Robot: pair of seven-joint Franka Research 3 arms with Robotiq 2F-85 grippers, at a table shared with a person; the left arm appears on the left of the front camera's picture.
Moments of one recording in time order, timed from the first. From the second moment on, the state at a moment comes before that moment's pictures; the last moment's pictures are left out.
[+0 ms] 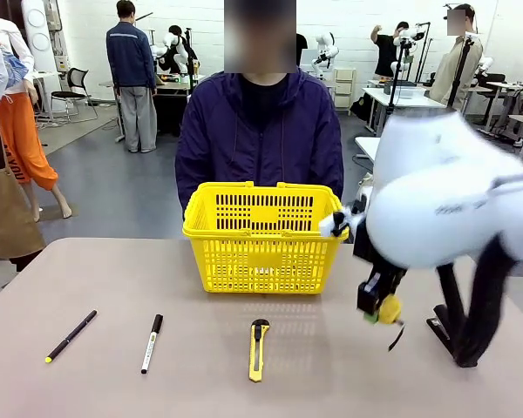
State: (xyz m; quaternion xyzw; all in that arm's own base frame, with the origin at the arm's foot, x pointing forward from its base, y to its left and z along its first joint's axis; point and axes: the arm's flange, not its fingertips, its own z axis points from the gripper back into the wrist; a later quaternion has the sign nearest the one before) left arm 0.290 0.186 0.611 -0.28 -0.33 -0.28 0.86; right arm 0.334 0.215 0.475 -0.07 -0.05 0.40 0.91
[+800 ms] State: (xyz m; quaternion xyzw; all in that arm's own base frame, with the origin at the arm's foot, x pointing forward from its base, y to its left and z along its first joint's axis) left arm 0.290 0.186 0.612 -0.28 -0.33 -0.28 0.86; right arm 0.327 0.249 0.606 -0.08 -0.04 0.42 0.90
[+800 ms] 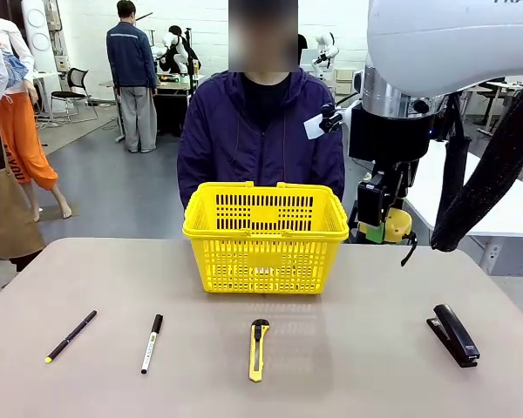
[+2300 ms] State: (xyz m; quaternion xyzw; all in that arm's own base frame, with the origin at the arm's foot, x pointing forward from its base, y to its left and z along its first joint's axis) left arm 0.289 0.186 0.611 -0.28 -0.33 -0.28 0.86; right arm 0.568 0.341 0.565 -0.04 -0.12 0.38 0.92
